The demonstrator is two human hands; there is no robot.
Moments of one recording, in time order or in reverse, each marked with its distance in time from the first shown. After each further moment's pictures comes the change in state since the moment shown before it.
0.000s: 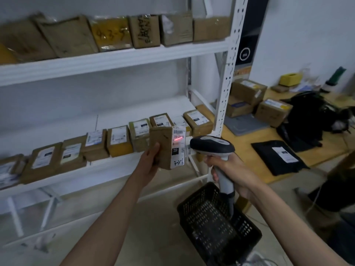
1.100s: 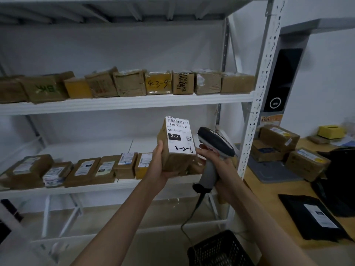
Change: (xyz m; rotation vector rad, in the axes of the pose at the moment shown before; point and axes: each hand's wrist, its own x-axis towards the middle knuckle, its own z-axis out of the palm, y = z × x) left_hand -0.052 0.100 0.062 -0.022 0.184 0.185; right_hand 0.043 -0.069 0.048 0.398 -0.211 -0.182
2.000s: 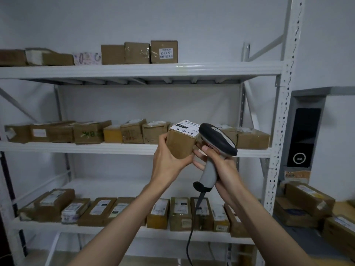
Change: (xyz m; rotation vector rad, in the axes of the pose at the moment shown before) left_hand -0.017 0.151 0.060 0.798 0.354 0.815; right_hand 0.046 -0.109 0.089 0.052 -0.209 -0.266
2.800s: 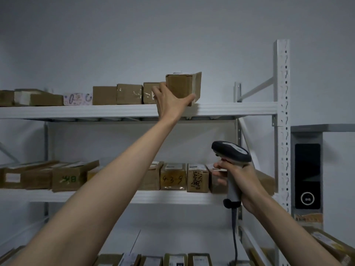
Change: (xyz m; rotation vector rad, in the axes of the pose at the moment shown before) left_hand 0.262 0.130 0.024 0.107 0.284 0.185; right_hand 0.118 -0.068 -0.042 -0.269 0.141 -0.062
